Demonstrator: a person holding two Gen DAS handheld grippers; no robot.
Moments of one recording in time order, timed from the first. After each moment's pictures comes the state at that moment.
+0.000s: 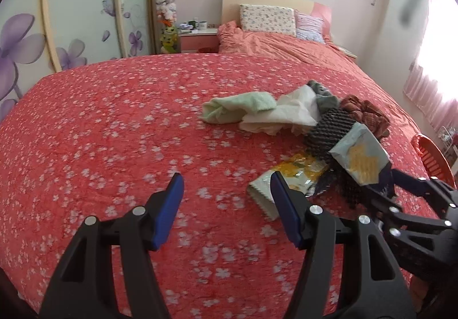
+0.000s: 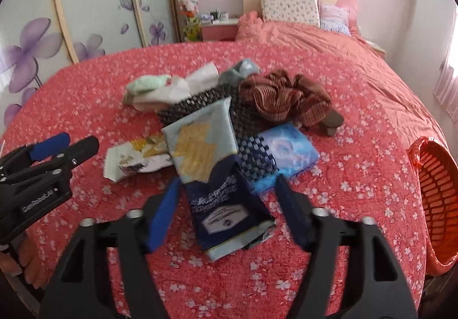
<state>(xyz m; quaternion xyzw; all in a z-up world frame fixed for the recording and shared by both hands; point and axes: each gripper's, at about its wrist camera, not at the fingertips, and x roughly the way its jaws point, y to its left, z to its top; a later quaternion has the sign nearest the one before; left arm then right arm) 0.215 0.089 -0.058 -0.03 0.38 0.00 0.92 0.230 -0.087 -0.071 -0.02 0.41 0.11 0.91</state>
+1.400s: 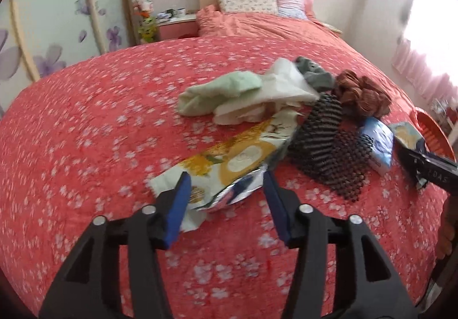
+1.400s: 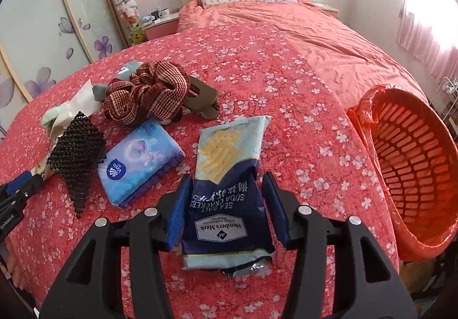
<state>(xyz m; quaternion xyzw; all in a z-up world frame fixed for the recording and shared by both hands) 0.250 0.078 -0.076 0.01 0.42 -0.04 0.90 0.249 -0.188 -0.090 0.06 0.44 0.01 0.90</state>
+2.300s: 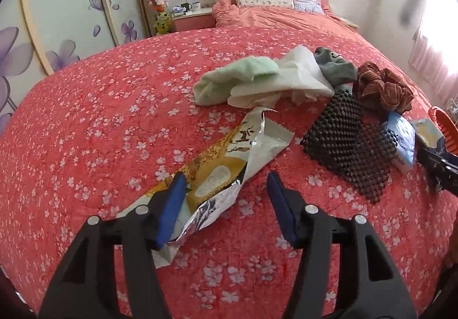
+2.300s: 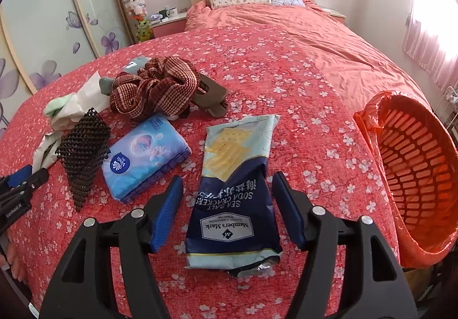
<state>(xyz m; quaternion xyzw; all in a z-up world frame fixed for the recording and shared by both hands) 0.253 0.087 -0.089 0.01 0.44 0.01 0.90 0.245 -0.179 -0.091 0.04 0.43 0.02 0.90</state>
